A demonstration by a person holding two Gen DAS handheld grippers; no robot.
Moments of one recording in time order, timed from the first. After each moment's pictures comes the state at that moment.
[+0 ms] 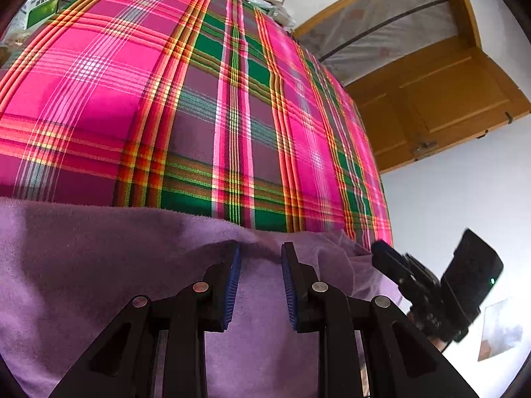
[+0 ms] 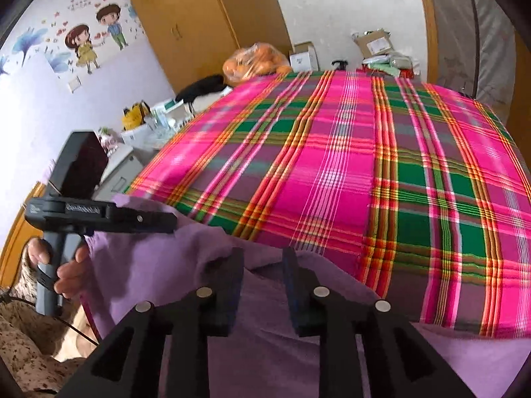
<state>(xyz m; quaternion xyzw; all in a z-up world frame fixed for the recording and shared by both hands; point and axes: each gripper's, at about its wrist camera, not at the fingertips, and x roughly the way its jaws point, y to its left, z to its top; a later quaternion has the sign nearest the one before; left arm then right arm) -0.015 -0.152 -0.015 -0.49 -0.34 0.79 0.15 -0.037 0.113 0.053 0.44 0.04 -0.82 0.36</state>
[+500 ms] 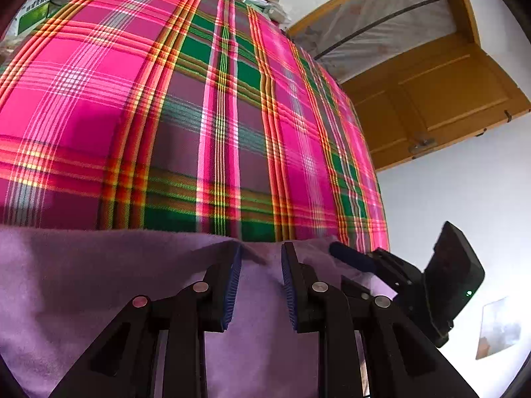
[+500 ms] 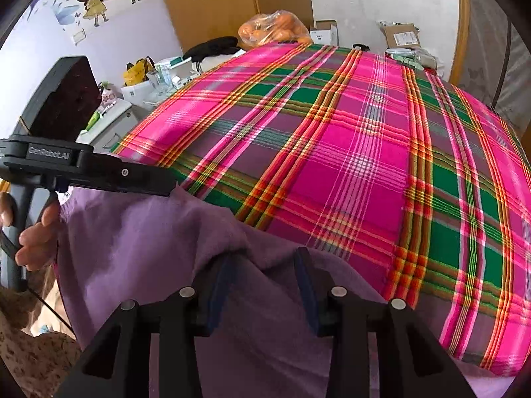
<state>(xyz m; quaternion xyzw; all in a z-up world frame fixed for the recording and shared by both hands) -0.030 -0.146 -0.008 -0.50 -0.34 0.78 0.16 -0.047 0.076 0.027 0.47 0.12 -0.79 0.36</state>
